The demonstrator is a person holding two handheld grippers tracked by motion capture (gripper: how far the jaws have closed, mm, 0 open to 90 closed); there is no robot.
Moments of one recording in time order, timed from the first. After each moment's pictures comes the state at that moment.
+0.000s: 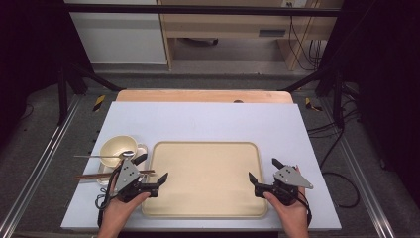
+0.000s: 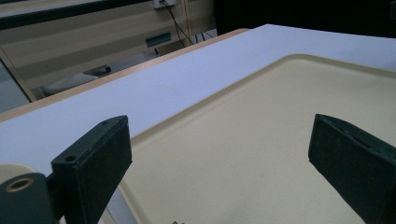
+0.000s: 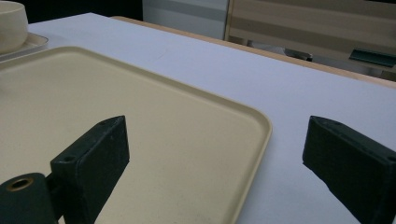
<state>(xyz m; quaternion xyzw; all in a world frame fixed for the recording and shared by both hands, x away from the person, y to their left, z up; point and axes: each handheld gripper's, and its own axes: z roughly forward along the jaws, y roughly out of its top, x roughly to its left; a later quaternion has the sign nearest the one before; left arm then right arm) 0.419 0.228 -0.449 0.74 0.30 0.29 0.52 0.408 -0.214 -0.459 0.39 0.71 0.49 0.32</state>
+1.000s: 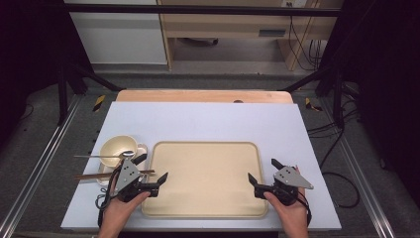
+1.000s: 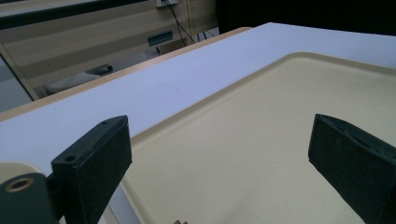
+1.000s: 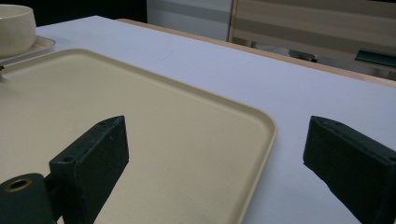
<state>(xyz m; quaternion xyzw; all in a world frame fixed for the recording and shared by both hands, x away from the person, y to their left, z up) 0.420 0.228 -0.451 0.74 0.30 0.30 0.52 0.406 -0.213 -0.459 0.39 0.71 0.50 0.31</state>
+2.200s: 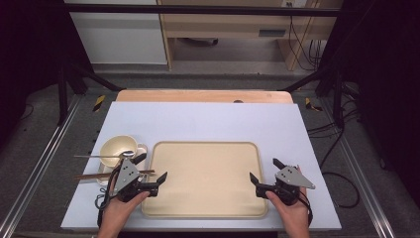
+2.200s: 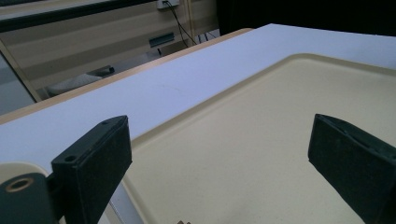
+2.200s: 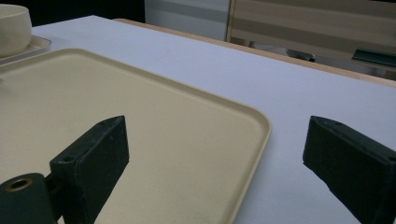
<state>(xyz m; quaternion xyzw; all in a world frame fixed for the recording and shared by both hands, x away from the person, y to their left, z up) 0.420 0.229 -0.450 0.74 0.30 0.30 0.52 0.408 -0.218 -0.459 0.39 0.70 0.50 0.32</state>
